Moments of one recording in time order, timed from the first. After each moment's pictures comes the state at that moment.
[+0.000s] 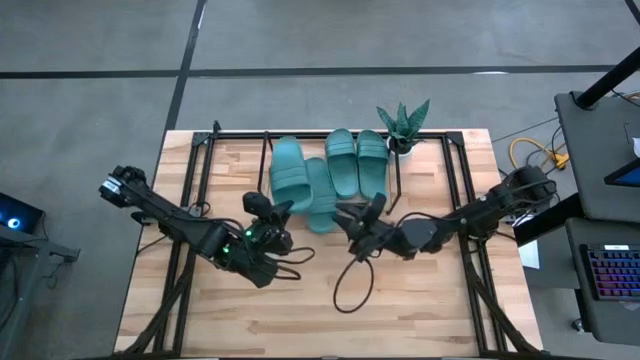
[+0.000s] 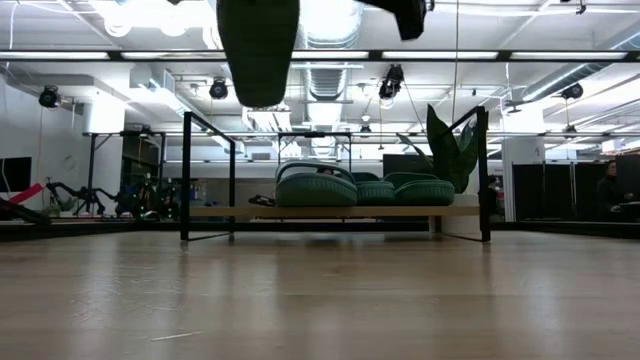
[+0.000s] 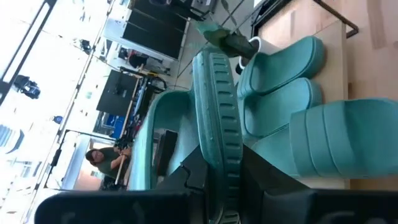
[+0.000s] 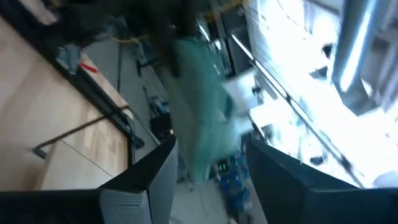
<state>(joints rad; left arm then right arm) -0.50 1.45 1.28 -0.67 -1.28 0.26 0.37 1.54 0.84 0.84 0.80 -1.25</state>
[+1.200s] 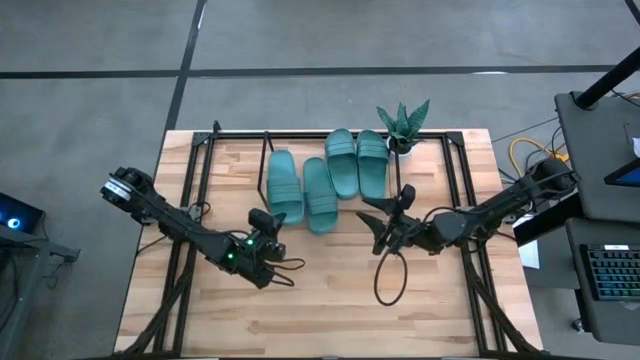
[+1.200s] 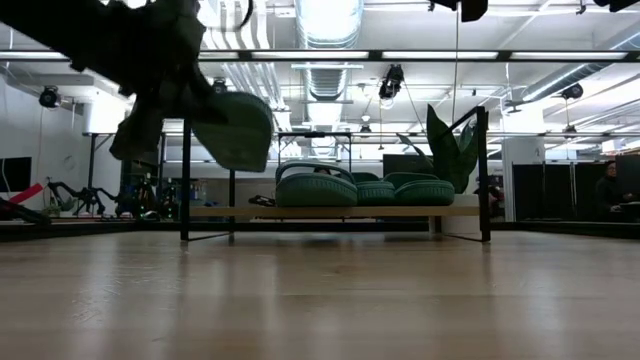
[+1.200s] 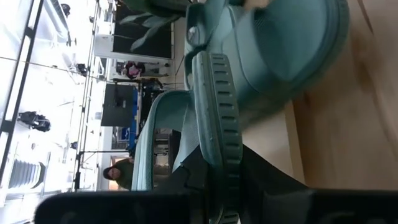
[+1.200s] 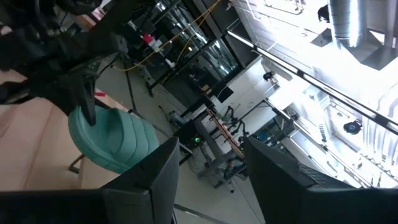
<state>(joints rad) -0.50 1.47 0.77 -0.25 -1.26 0.40 0.42 1.28 0.62 0.84 0.83 -0.98</state>
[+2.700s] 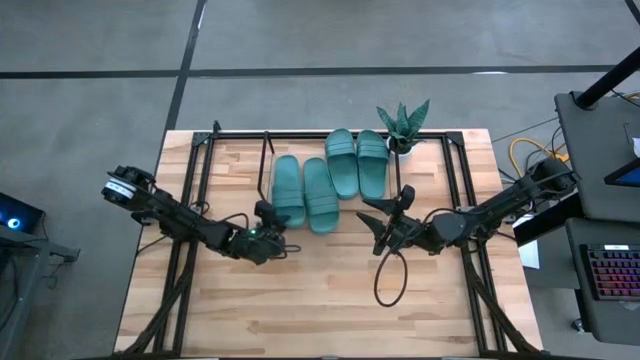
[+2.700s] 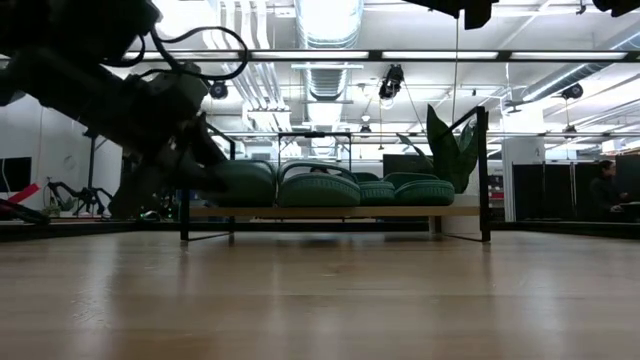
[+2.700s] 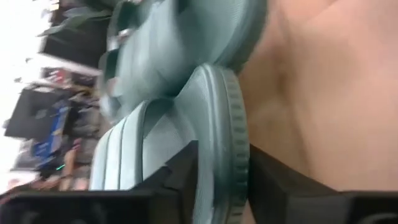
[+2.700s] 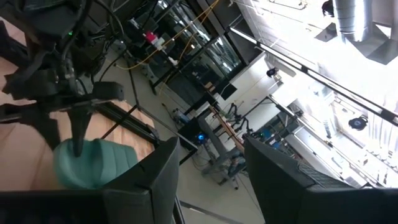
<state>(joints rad) -0.37 1.47 0.50 0.26 -0.90 0.45 0.42 1.28 0.60 0.84 0.83 -0.94</state>
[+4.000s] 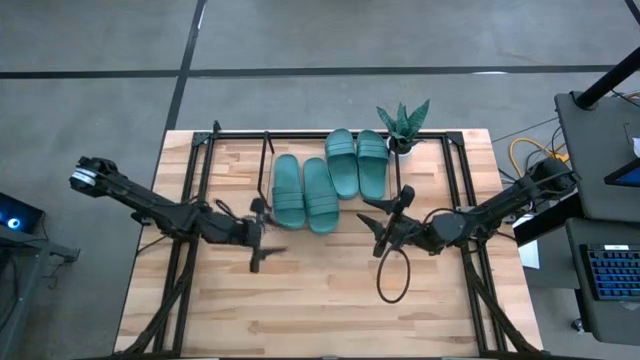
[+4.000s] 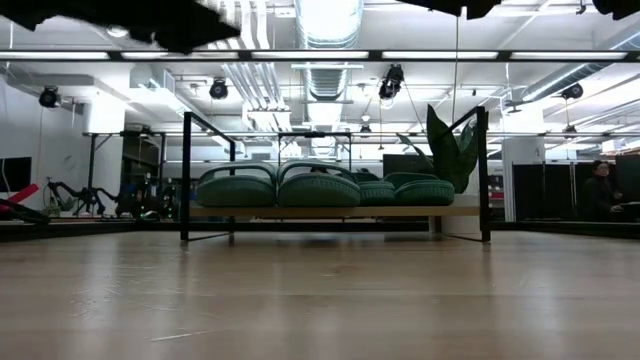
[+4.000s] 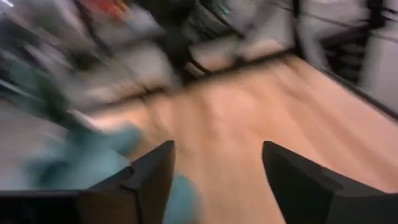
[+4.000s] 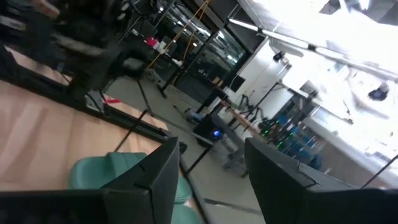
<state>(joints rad) -0.36 1.02 0.52 0.30 -0.33 0.17 0.42 1.28 0.59 0.84 0.84 -0.77</state>
